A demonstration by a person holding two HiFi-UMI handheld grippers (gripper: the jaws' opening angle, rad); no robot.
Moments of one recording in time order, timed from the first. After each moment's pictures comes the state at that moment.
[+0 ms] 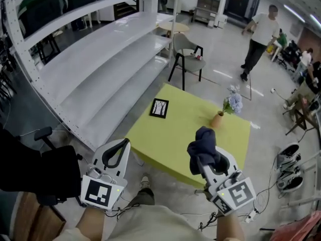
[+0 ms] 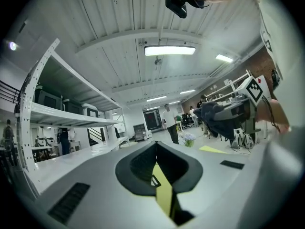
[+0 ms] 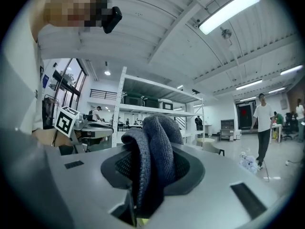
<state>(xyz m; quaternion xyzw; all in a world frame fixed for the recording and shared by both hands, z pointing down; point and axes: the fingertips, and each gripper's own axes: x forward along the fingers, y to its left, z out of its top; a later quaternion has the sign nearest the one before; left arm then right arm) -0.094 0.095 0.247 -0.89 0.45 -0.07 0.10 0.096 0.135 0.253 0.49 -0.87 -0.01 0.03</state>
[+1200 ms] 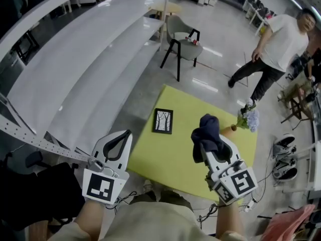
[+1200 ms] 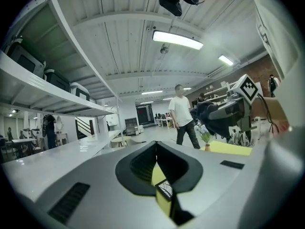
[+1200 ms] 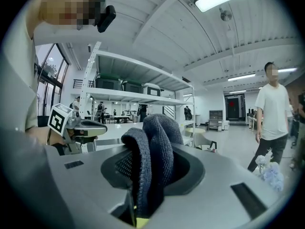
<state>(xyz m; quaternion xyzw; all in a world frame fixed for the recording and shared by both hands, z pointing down) -0.121 -0.168 0.275 -0.91 0.39 -0.09 0.06 0.071 -0.121 0.277 0.55 -0.83 0.05 0.07</state>
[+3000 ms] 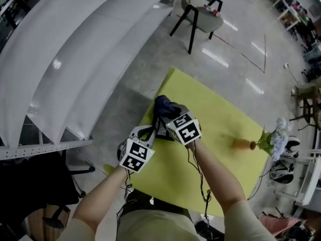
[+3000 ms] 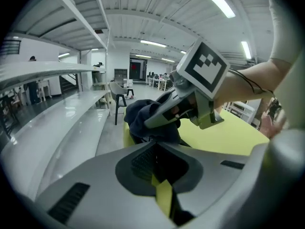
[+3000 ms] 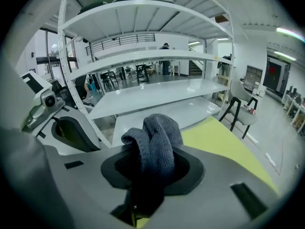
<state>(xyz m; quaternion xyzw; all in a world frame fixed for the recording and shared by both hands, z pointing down) -0.003 -0.321 0.638 -0.90 0.30 -0.30 -0.15 0.023 -0.390 0.651 0.35 -0.85 0.20 0.33</state>
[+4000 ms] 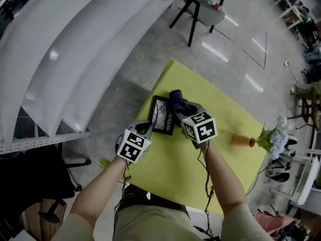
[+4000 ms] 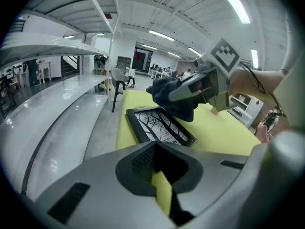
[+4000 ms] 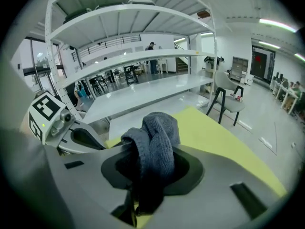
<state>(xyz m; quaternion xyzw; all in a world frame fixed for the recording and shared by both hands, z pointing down) -0.002 -0.311 0.686 -0.88 0.29 -0.32 -0.22 0.090 -0.374 0.650 0.40 -0.82 0.25 0.32</state>
